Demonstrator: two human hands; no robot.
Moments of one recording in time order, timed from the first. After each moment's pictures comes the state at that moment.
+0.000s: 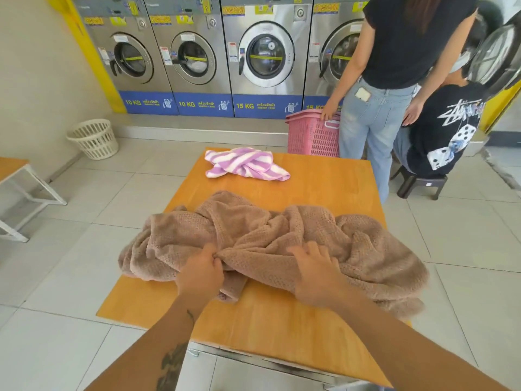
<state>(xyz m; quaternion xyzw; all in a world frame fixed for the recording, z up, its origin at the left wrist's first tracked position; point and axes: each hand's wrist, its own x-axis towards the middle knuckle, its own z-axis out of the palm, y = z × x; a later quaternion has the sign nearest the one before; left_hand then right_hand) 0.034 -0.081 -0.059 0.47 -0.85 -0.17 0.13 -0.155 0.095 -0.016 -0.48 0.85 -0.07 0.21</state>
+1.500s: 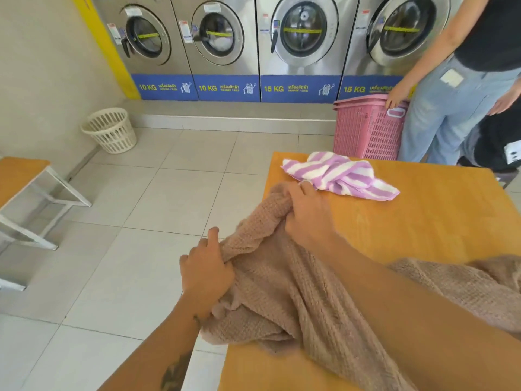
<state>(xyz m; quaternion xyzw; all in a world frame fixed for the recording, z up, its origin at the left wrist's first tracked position) 0.139 -0.381 -0.044 0.47 -0.87 -0.10 0.07 -0.075 -0.300 -0.009 -0.49 0.83 -0.25 -0.03</state>
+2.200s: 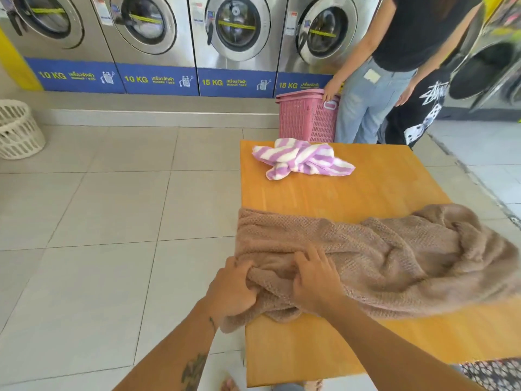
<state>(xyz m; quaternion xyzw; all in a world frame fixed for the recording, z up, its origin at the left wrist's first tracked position) 0.169 -0.375 -0.100 0.25 -0.88 -0.37 -0.17 0.058 -0.203 -0.060 -0.36 0.92 -0.03 0.13</state>
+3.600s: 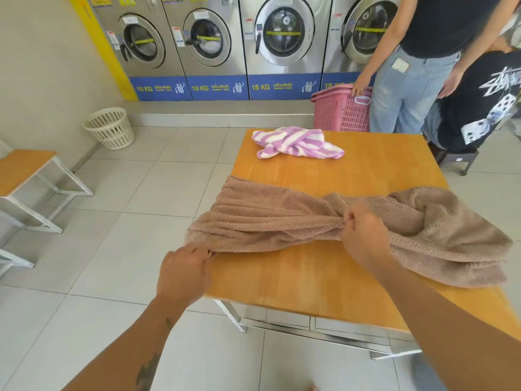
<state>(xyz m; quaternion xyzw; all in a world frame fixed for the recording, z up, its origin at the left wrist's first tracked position) 0.238 -0.194 -0.047 0.35 -0.93 0.00 0.12 -0.062 0.006 -0.019 -0.32 0.89 -0.34 0.04</state>
